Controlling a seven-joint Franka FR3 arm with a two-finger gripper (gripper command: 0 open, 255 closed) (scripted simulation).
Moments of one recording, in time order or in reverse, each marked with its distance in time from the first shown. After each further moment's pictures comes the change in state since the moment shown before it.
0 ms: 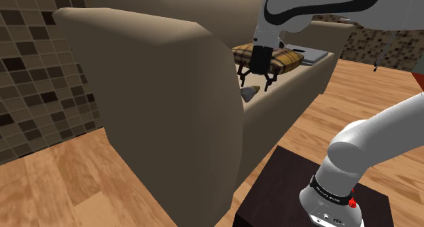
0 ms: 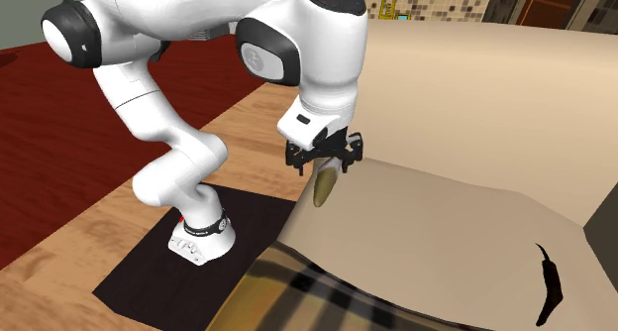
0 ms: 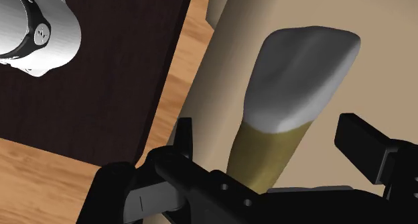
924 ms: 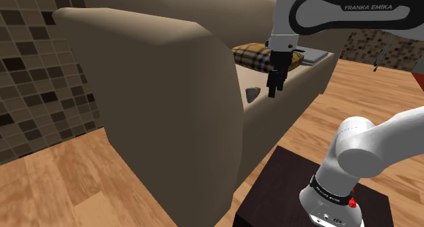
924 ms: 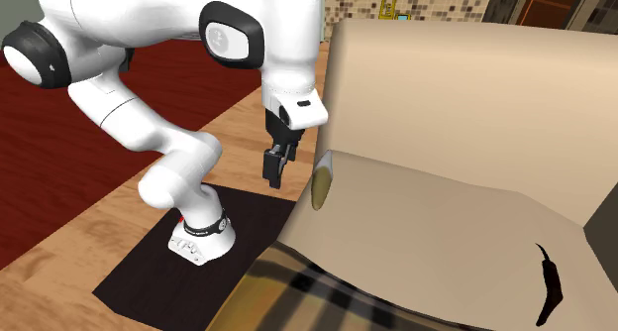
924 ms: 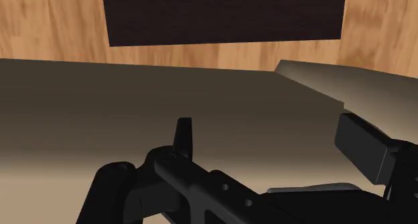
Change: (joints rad) arm 0.281 -0.232 -0.150 -0.149 -0.313 -0.081 -1.018
